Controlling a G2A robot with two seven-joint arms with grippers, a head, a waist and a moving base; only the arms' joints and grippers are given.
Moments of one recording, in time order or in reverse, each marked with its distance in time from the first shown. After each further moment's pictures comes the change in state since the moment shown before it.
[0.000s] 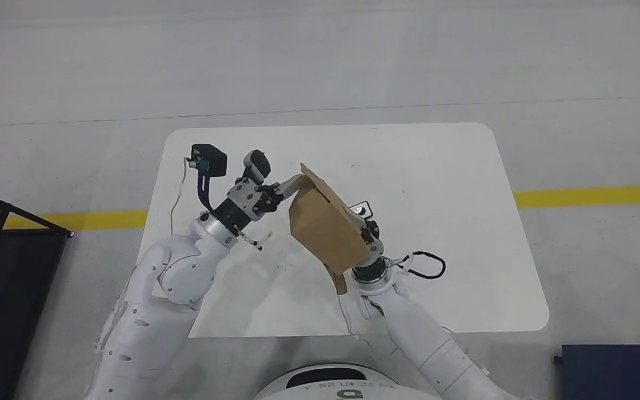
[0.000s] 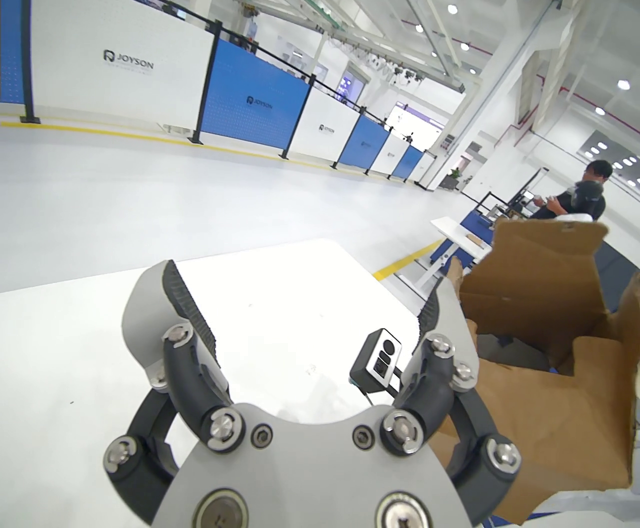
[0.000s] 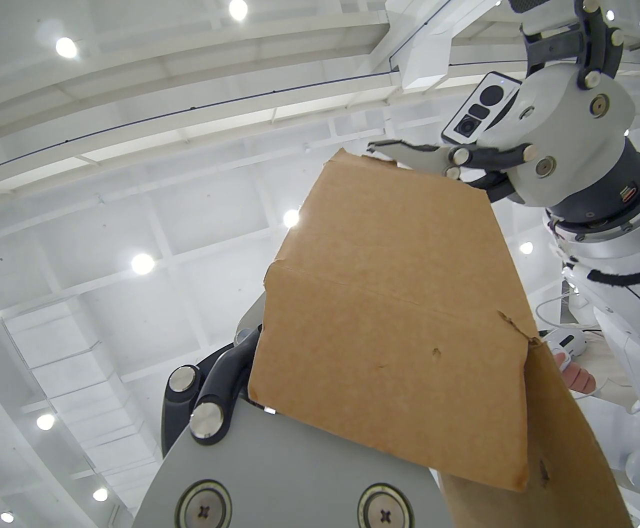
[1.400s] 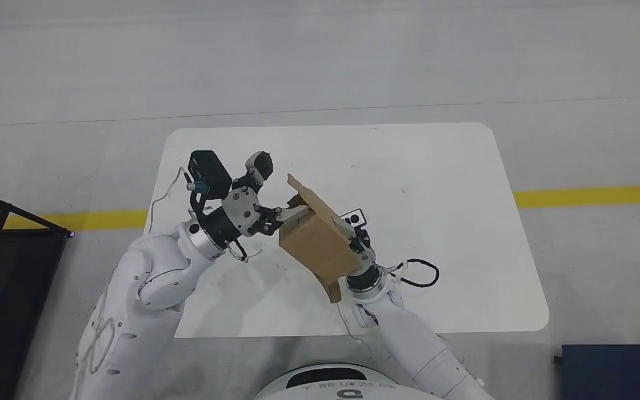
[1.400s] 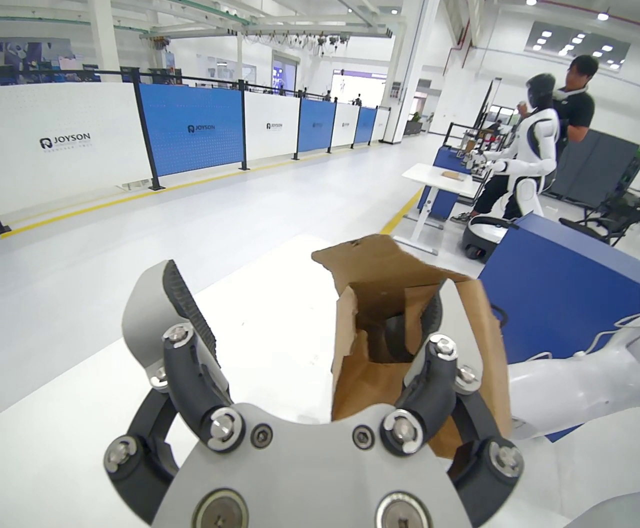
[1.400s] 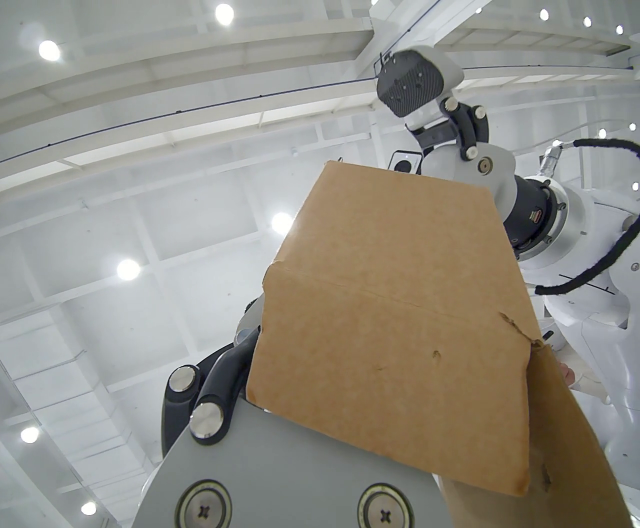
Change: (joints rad) left arm 0.038 0.019 -0.085 -0.073 0.195 -0.264 0.037; right arm -0.059 -0.040 0.033 -0.019 -0.115 0.001 -0.026
